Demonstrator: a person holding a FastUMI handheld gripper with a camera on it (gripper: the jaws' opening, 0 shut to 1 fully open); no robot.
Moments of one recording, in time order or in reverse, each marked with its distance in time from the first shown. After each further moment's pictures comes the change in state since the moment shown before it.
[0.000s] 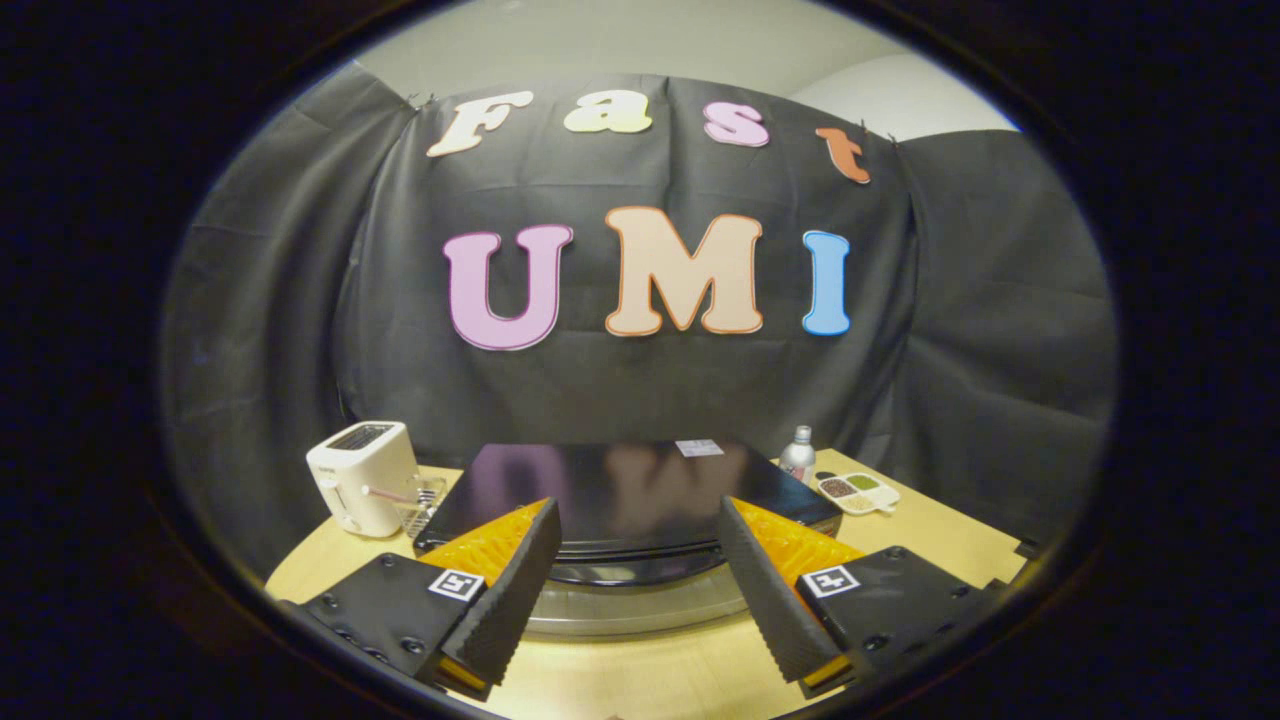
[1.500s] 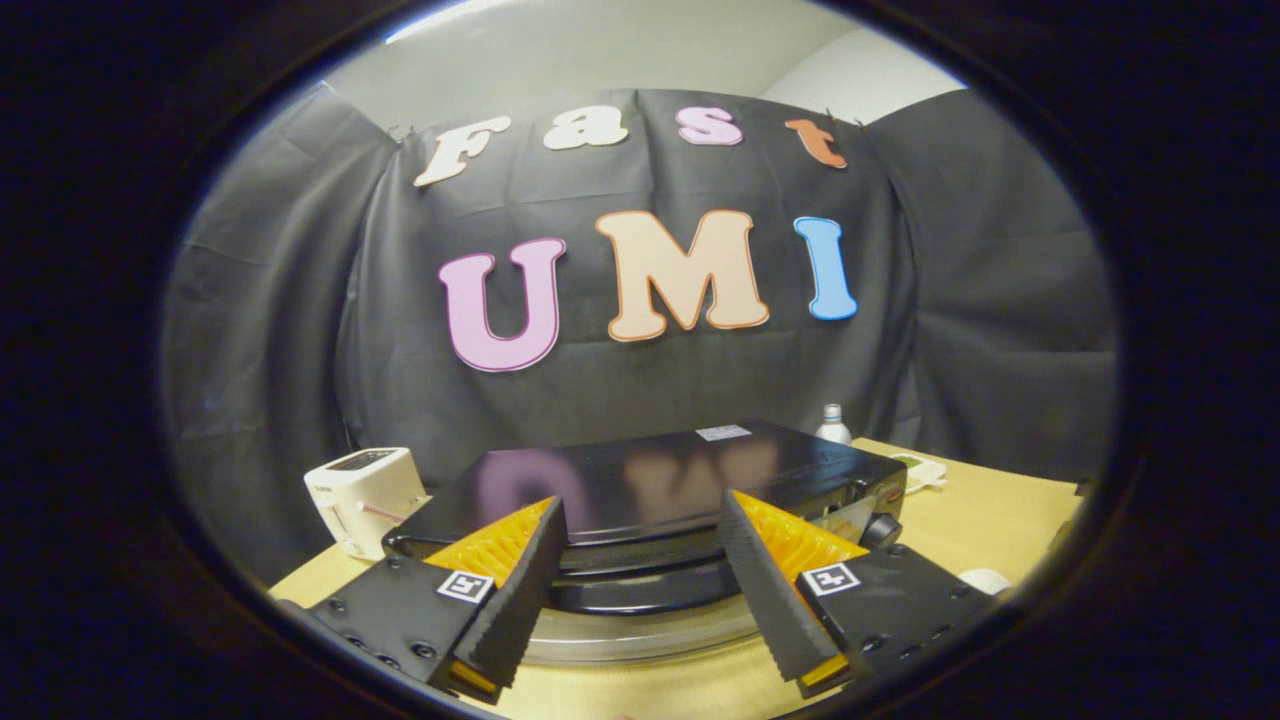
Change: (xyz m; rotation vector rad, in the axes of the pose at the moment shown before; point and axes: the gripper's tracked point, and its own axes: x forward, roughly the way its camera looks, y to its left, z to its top) arm 0.024 0.002 -0.040 0.136 -0.126 0.010
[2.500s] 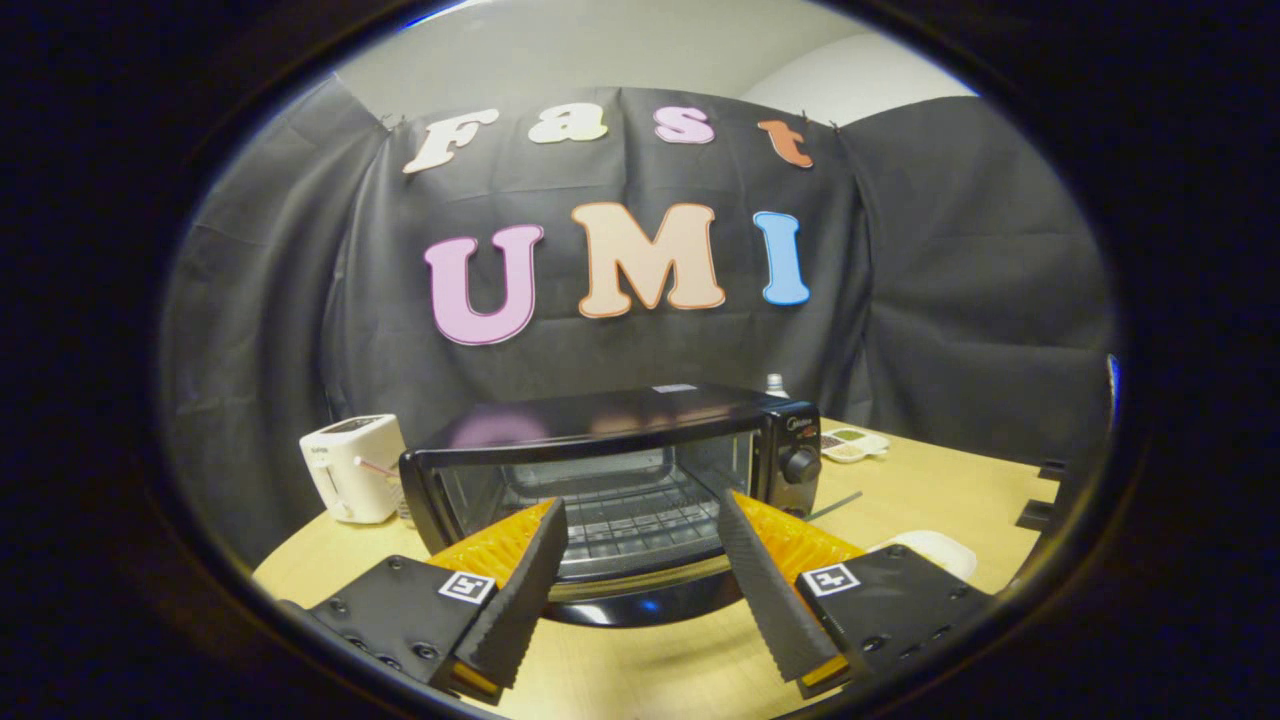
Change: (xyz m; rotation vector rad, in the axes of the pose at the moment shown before) arm -0.082 -0.025 -0.035 -0.030 0.056 -0.104
